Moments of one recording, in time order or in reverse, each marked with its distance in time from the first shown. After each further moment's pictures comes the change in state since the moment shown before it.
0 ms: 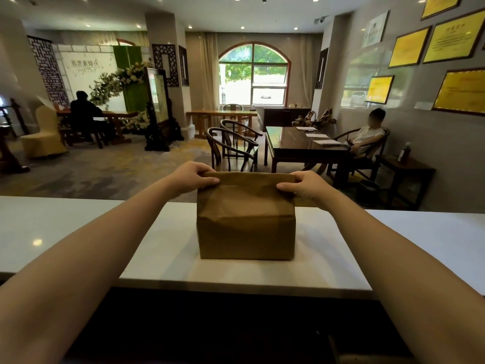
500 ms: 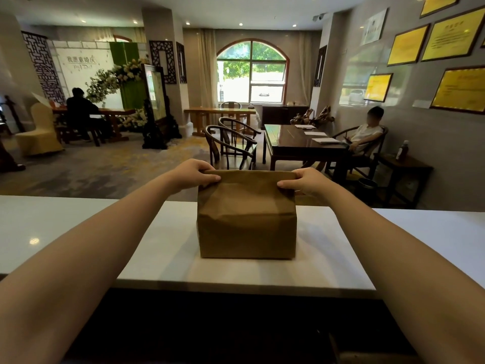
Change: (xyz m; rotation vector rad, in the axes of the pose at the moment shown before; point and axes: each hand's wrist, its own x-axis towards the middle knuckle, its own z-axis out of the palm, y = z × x) left_hand 0.016 -0.006 -0.003 0.013 -0.037 -0.009; right_hand 0.013 -0.001 -0.004 -0.034 -0.031 0.048
